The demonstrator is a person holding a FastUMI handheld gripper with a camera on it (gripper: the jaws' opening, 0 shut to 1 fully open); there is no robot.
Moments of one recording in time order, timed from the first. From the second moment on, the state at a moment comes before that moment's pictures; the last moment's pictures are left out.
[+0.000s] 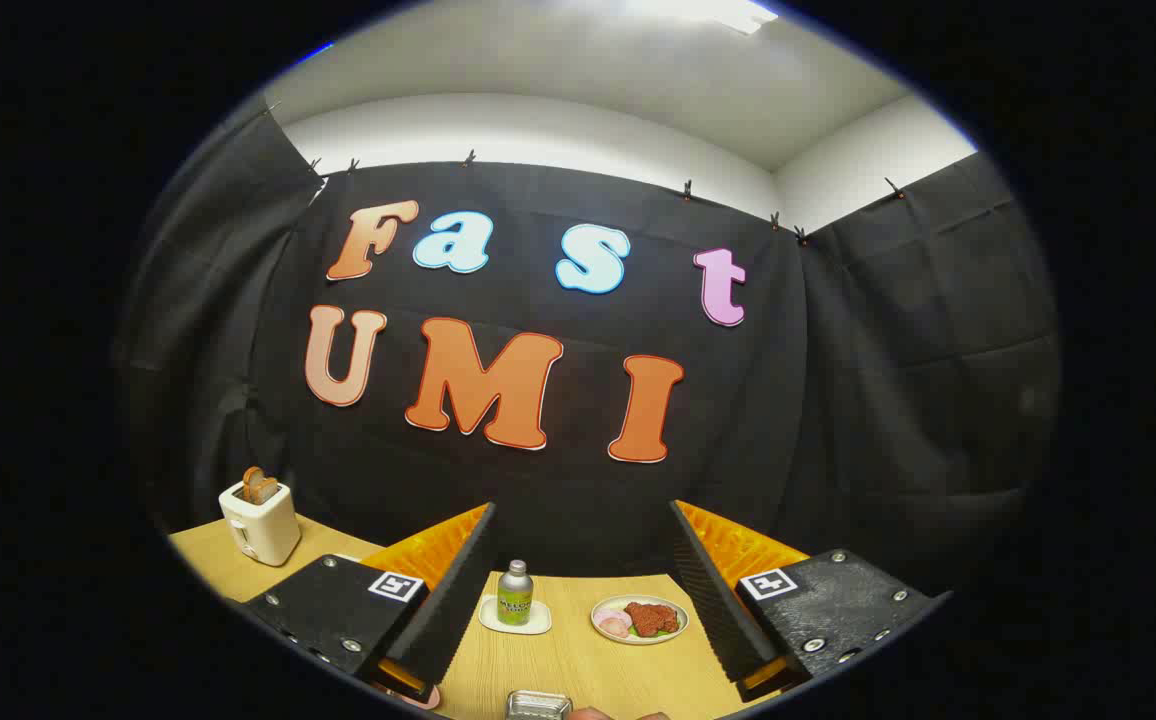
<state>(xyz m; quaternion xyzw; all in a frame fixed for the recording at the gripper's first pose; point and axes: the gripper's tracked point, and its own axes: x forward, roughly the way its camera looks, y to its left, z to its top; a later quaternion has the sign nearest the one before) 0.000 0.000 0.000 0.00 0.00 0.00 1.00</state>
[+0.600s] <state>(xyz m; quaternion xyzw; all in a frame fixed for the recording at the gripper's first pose) 0.001 0.002 -0.007 0.00 0.01 0.00 1.00</state>
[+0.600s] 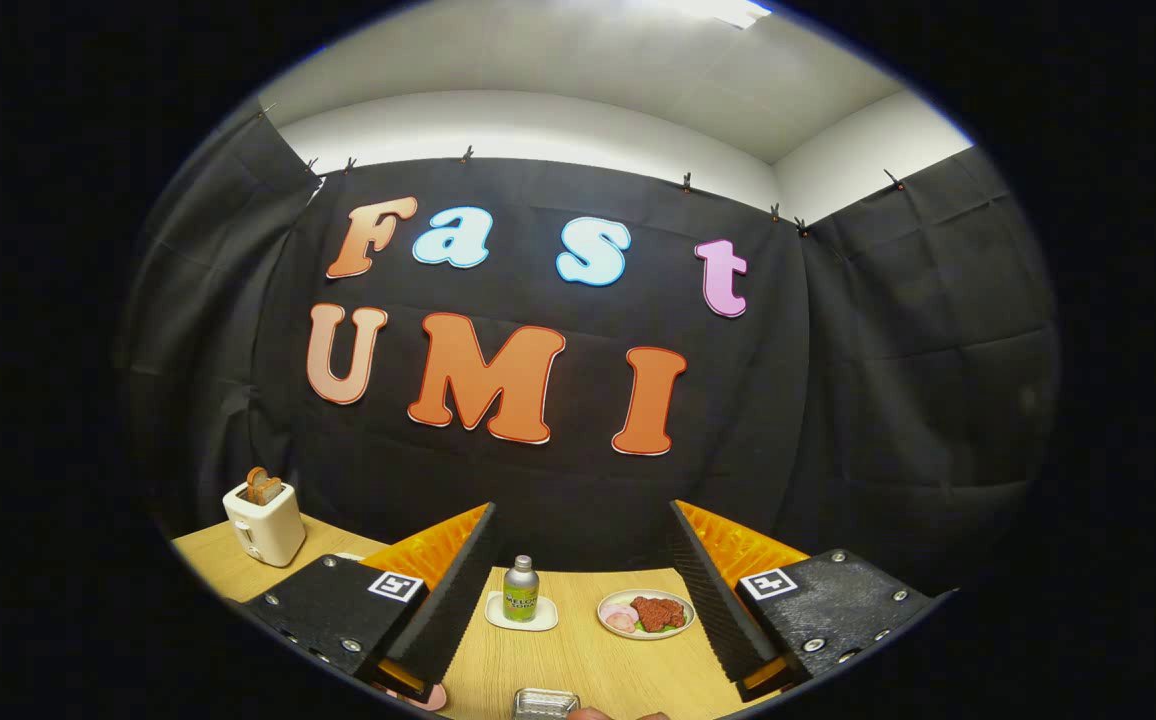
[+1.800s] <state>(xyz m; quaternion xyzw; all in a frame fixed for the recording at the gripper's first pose) -0.017 0.086 -0.118 0.00 0.17 0.10 0.98</state>
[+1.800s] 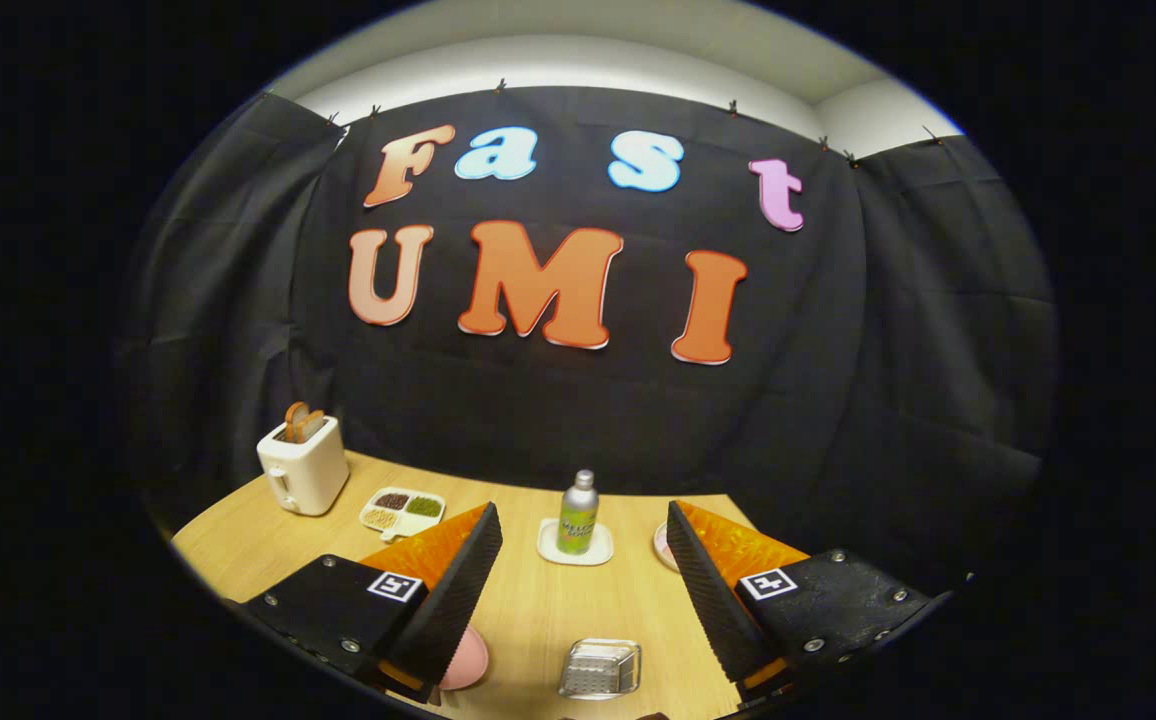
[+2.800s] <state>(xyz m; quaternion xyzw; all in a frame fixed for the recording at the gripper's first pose) -0.119 0.223 -0.347 -0.12 0.49 0.25 0.82</state>
